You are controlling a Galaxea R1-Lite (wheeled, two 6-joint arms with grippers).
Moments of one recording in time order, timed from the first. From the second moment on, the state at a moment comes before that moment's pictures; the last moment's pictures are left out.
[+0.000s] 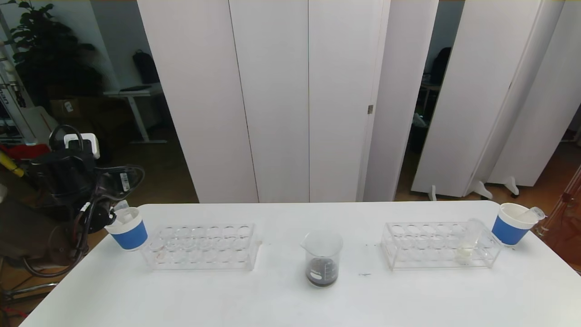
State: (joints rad) left arm 0.16 1.98 -0.83 -1.14 0.45 0.16; right arm 0.00 0.00 0.00 0.00 0.00 0.00
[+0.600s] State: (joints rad) left arm 0.11 1.72 -0.71 -1.07 0.45 0.23; right arm 0.00 0.00 0.00 0.00 0.00 0.00
